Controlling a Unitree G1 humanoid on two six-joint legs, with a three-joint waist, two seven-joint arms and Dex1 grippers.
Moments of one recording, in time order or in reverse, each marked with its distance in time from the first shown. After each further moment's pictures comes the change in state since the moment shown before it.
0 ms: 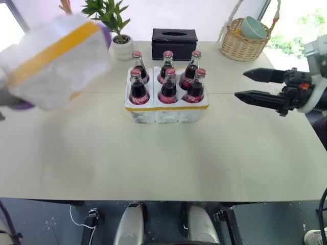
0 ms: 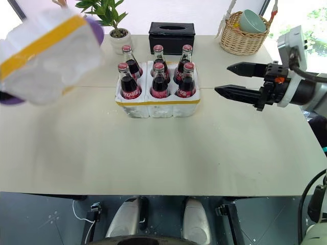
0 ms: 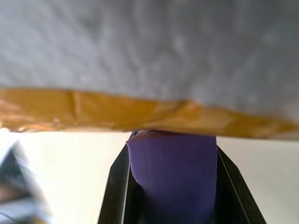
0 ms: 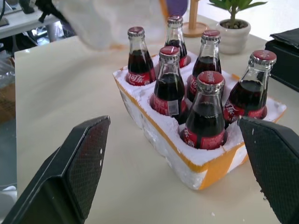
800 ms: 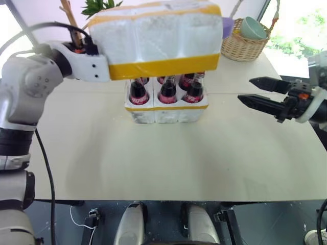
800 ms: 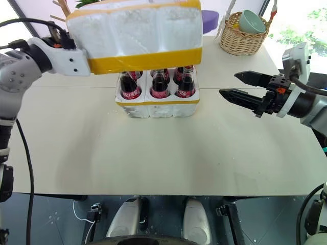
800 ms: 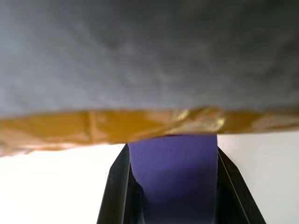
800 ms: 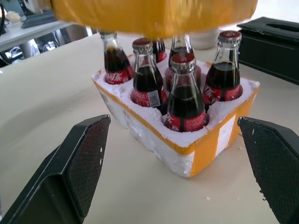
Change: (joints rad) left arm 0.203 -0.260 -0.143 -0.968 0.454 0.003 0.620; right arm 0.137 0.061 -0.115 -0.071 0.094 0.017 -0.176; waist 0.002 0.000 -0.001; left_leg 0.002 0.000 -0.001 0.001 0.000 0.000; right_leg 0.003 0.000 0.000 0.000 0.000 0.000
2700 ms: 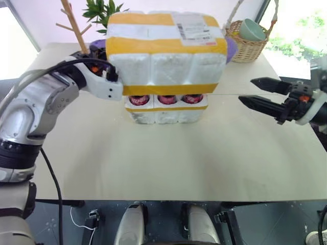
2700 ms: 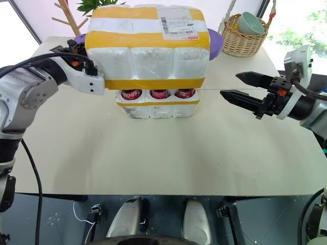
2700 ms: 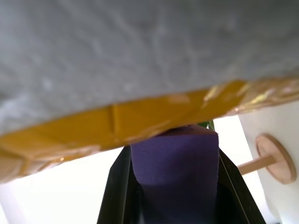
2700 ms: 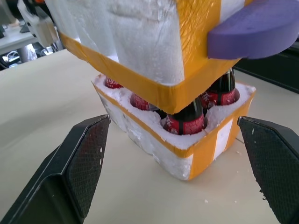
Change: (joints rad) left arm 0.101 0.002 -0.035 -0.115 0.279 -0.039 0.110; right arm 0.037 -0.003 0.001 -0.008 0.000 -0.059 -0.003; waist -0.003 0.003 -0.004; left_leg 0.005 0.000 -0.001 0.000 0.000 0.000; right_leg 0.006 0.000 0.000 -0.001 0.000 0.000
